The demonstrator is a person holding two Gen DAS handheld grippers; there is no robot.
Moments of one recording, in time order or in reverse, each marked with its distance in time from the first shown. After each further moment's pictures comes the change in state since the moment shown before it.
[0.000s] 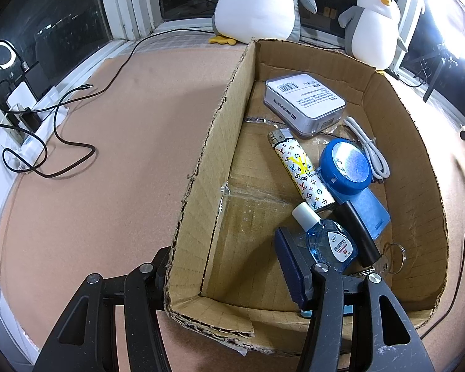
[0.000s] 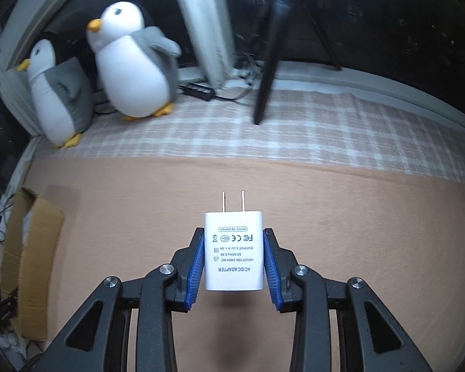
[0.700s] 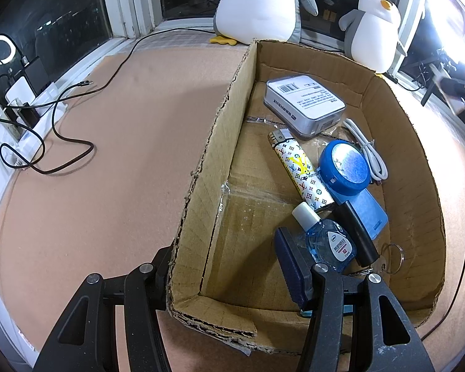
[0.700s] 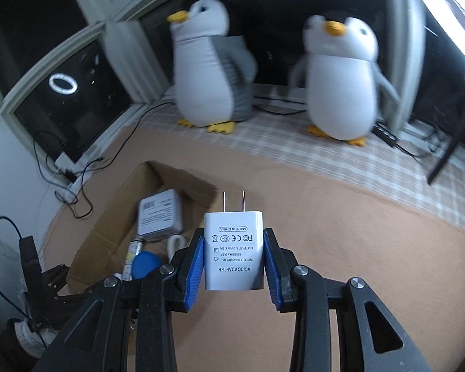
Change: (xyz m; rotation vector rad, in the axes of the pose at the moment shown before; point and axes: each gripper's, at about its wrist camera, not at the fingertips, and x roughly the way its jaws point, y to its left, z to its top) left arm 0.000 0.003 -0.002 -0.015 -0.005 -0.021; right arm -0.020 0.217 -0.008 -0.279 -0.031 0.281
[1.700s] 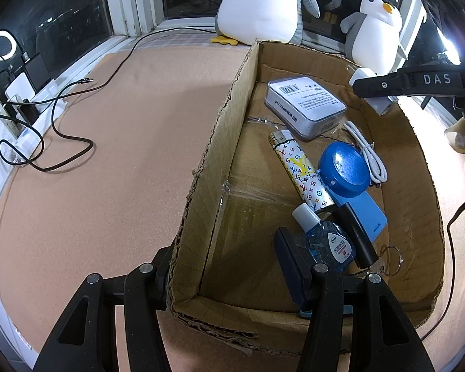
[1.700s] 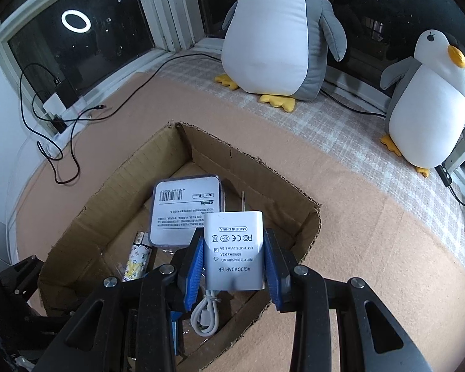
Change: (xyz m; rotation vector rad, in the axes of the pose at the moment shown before) left arm 0.000 0.001 -0.001 -0.009 -0.003 -0.007; right arm 0.092 0.077 0.012 -0.190 0.143 -0.068
